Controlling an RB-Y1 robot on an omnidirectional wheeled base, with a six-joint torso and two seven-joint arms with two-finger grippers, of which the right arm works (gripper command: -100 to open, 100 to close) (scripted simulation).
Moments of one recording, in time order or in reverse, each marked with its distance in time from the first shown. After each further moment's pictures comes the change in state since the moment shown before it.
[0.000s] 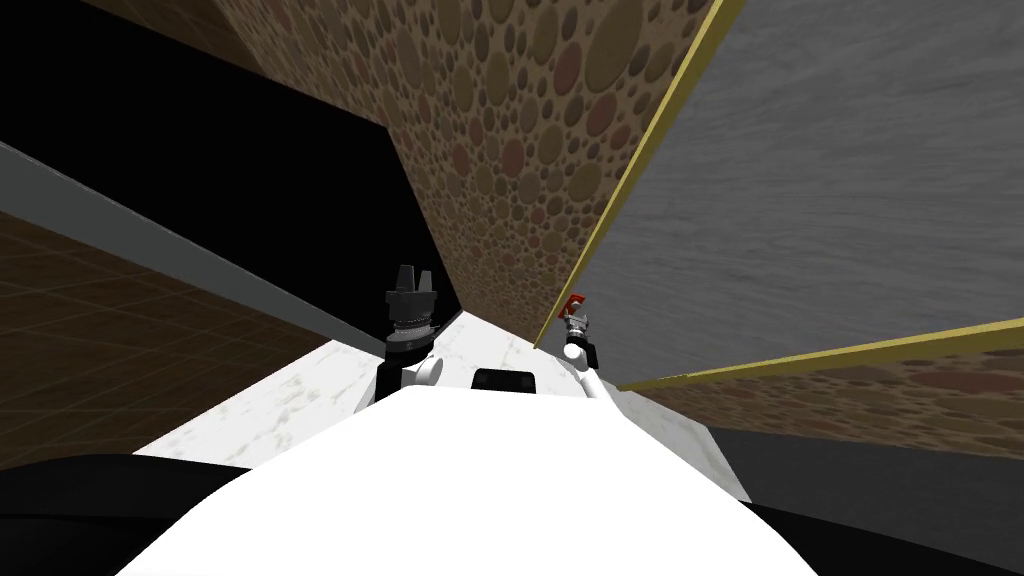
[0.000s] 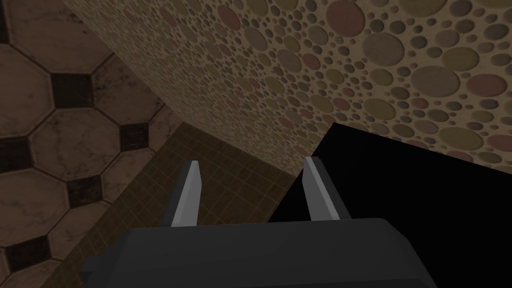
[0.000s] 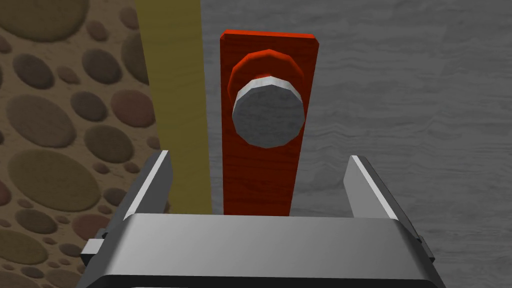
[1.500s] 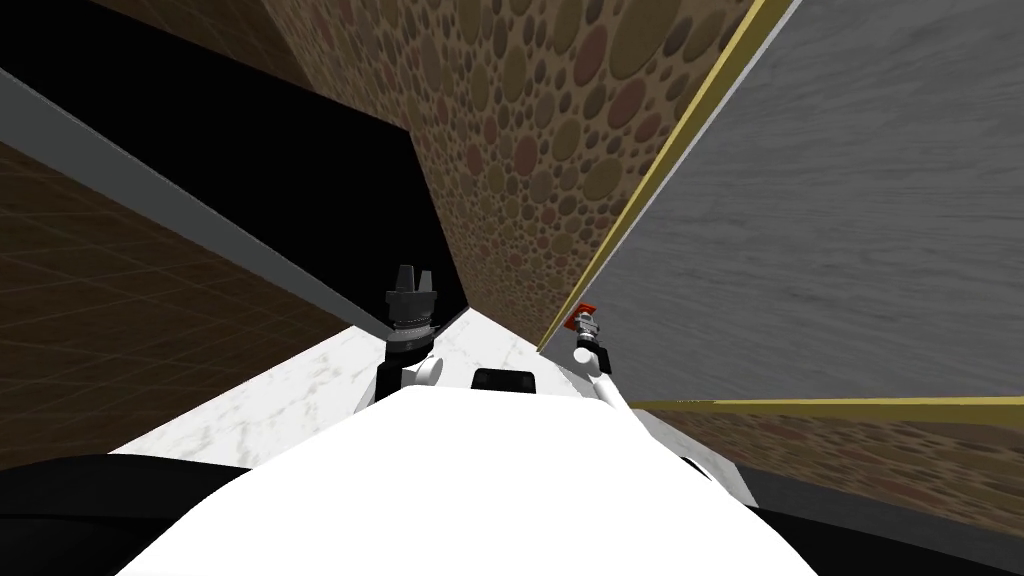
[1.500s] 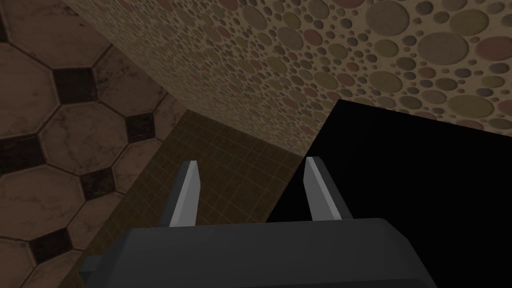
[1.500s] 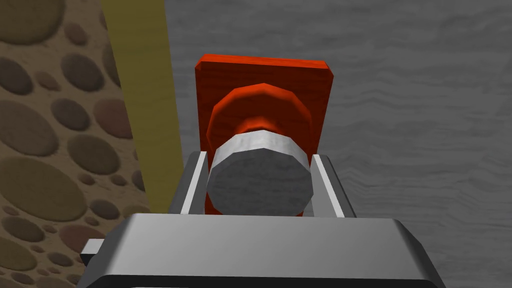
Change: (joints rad) arm 0.029 -0.103 -0.007 0.025 -0.002 -0.019 -0.112
